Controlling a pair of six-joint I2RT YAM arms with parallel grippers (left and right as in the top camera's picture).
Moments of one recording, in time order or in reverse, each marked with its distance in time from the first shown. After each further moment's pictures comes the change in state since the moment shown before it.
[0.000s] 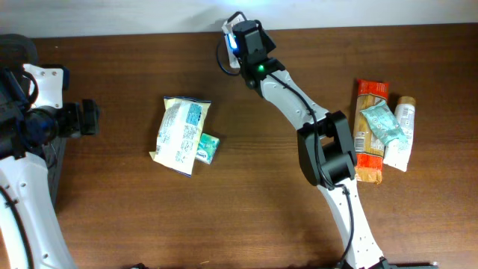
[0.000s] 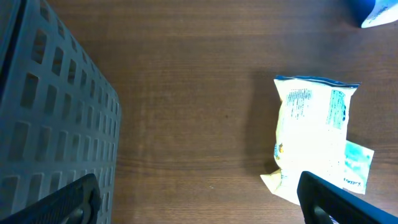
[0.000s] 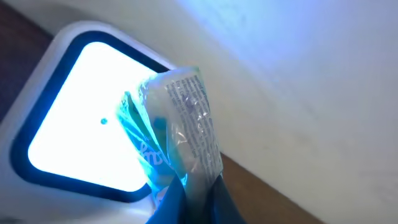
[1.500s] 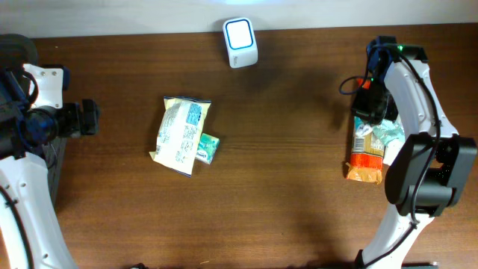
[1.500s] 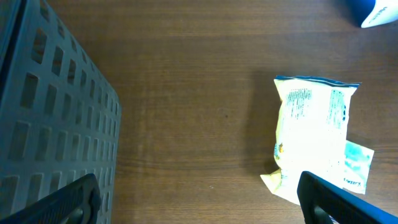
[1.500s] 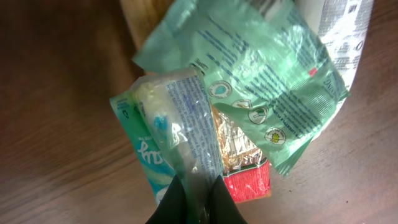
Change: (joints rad) left arm 0.000 0.000 0.000 0.000 0.000 0.000; right arm -0.536 -0.509 -0.423 -1.200 -0.306 0.910
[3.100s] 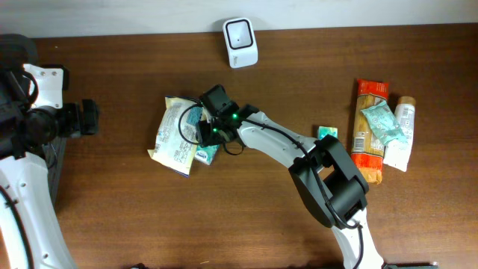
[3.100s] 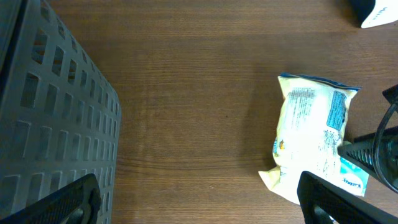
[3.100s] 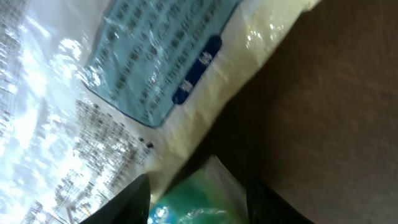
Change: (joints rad) left arm 0.000 0.000 0.000 0.000 0.000 0.000; right arm 0.792 0.161 -0.150 0.856 -0.382 0.070
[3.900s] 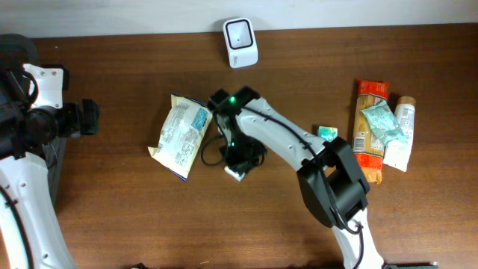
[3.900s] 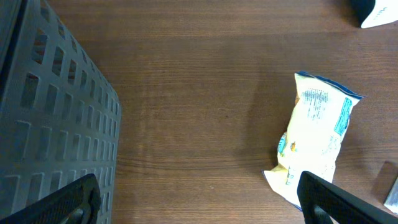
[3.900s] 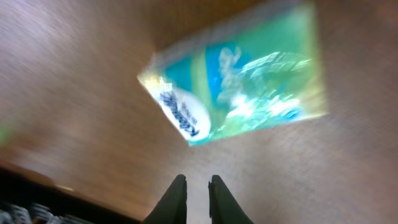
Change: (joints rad) left arm 0.000 0.000 0.000 0.000 0.000 0.000; right arm -0.005 -0.002 0.193 -0.904 0.007 -0.257
